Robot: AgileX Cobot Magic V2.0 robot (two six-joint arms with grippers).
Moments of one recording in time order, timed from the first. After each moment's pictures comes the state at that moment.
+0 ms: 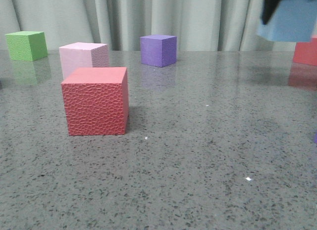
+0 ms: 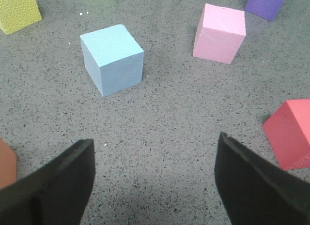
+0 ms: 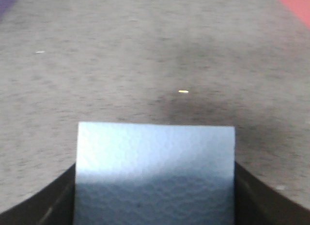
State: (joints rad) left arm -0.10 0.57 -0.74 -0.05 0.82 -0.05; right arm 0.28 1.63 -1.51 -0.14 0.93 0.36
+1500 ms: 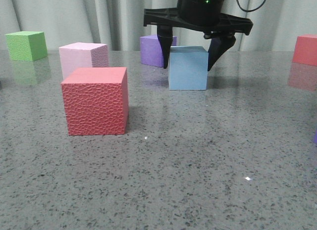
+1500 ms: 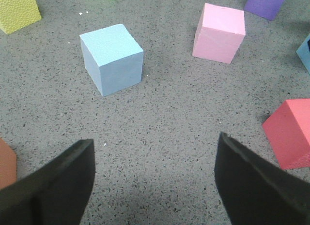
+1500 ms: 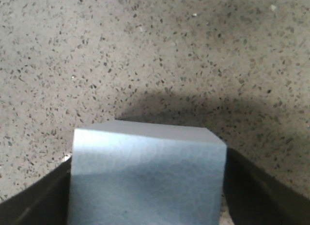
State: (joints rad) left arm -0.10 0.57 -0.74 -0.05 0.82 -0.05; right arm 0.53 1.96 -1.74 -0.11 0.97 0.56
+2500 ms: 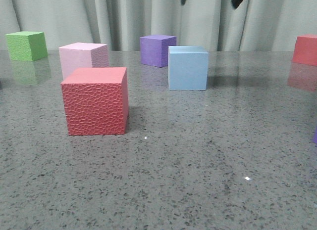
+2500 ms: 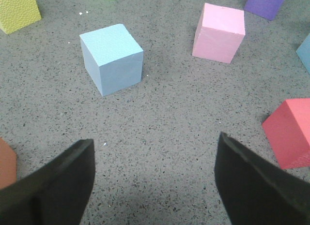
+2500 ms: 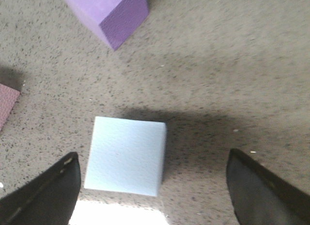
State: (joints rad) left arm -0.10 0.57 -0.74 -0.05 0.82 -0.05; right arm 0.53 1.72 -1.74 -0.22 1.04 0.56
